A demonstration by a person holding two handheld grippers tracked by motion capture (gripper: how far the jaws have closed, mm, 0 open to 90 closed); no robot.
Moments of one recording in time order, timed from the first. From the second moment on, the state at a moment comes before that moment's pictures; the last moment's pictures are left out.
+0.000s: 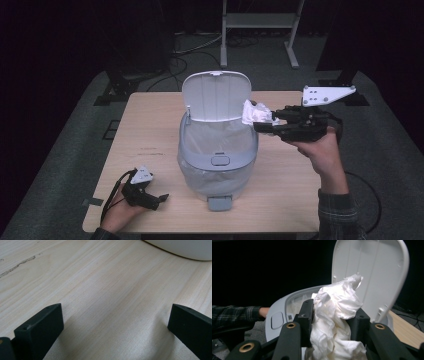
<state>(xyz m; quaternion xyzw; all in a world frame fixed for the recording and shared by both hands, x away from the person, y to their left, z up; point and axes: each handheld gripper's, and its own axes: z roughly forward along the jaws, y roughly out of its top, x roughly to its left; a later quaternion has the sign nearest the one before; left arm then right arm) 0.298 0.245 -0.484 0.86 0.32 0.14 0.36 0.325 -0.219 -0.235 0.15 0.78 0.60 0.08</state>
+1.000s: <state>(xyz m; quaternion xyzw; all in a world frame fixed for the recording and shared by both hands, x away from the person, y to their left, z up) 0.298 0.245 -0.484 0.87 0.32 0.14 0.36 0.347 -0.149 -0.225 0.11 0.80 0.58 0.05</state>
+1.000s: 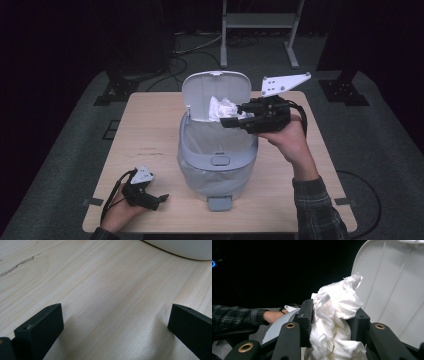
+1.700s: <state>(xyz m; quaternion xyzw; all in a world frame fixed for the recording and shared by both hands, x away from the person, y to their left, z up) 0.298 0.245 -0.483 0.87 0.32 0.14 0.36 0.361 -0.126 -0.238 0.12 0.82 0.56 0.04</state>
